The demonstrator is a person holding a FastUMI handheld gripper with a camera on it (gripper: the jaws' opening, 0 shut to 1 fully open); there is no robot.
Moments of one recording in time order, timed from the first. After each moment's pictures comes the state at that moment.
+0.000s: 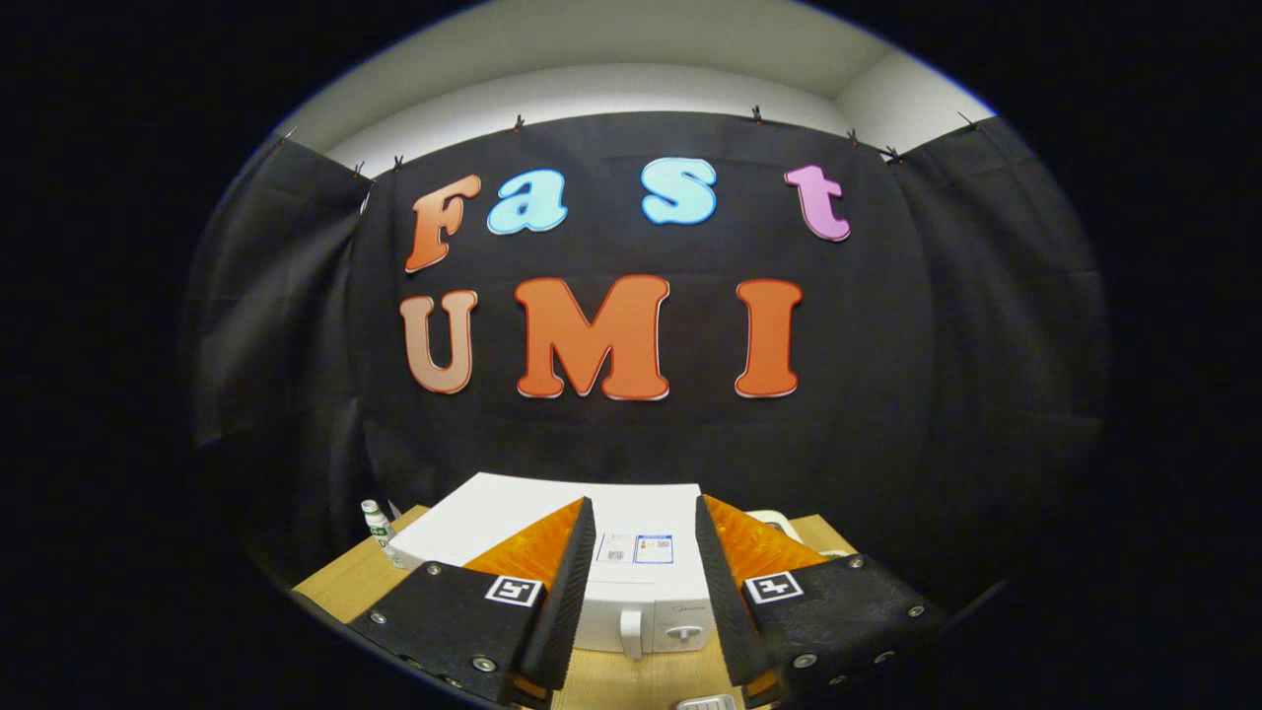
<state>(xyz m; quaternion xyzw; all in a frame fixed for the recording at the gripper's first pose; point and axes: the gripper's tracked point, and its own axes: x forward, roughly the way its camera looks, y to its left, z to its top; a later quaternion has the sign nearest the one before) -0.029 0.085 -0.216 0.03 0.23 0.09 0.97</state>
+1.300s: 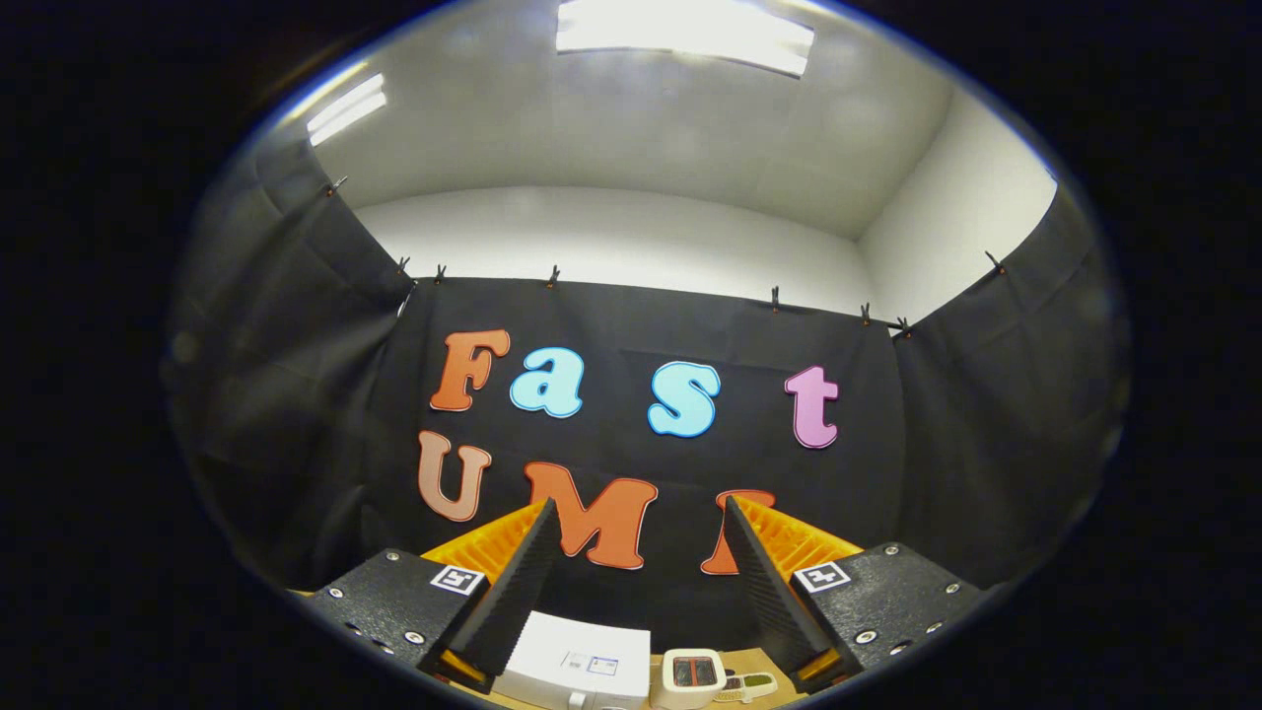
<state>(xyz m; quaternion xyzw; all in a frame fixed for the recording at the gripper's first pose) -0.014 0.057 0.000 -0.01 0.02 0.11 0.99</state>
